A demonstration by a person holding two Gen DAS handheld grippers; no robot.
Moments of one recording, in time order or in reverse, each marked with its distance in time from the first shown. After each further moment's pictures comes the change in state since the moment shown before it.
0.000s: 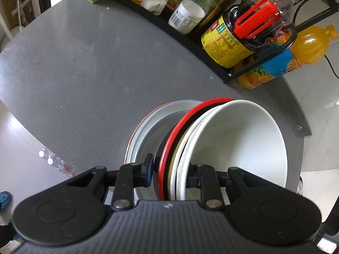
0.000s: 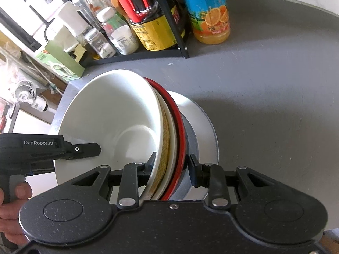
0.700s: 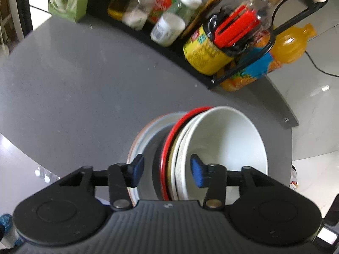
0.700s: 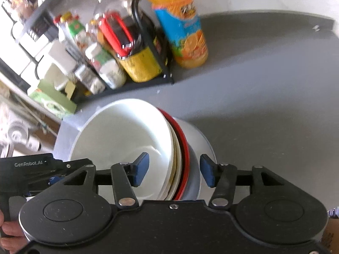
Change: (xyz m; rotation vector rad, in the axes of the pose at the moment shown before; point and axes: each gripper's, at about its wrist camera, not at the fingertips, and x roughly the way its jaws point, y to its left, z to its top) left arm -0.027 0.007 0.011 0.106 -0.039 -0.082; right arm -0.029 0.010 -0.013 0.160 -0.191 -0.057
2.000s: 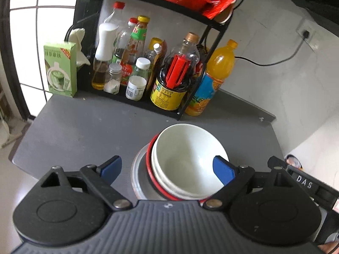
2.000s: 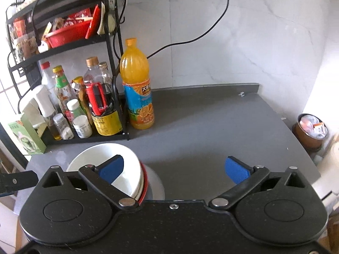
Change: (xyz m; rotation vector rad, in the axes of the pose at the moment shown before) left arm -0.121 -0.032 -0.063 0.322 -0.293 -0.017; right arm -0.118 0.043 -0.058 -0.030 -0.407 -0.356
